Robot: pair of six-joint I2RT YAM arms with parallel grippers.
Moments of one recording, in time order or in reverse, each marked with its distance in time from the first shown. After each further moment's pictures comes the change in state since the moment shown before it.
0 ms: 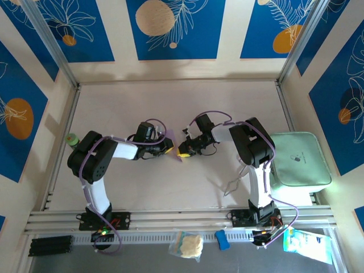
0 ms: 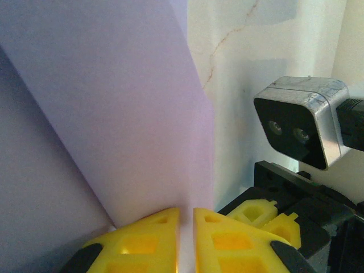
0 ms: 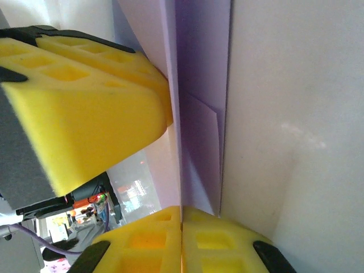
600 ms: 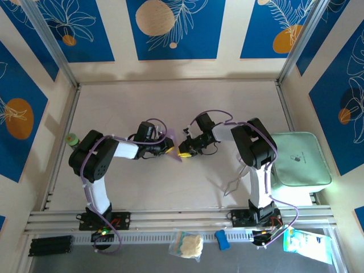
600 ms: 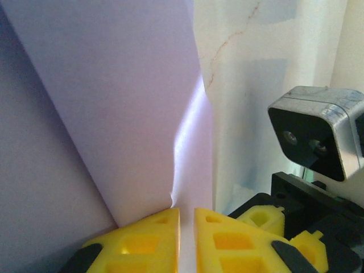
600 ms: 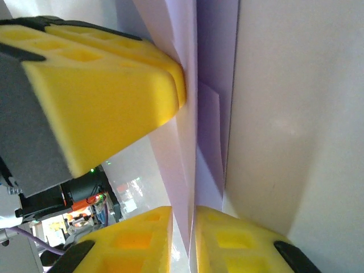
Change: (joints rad) left arm 0.000 0.018 0.014 0.001 0.003 0.000; right arm 0.002 -0.037 0.003 -0.060 0.024 0.001
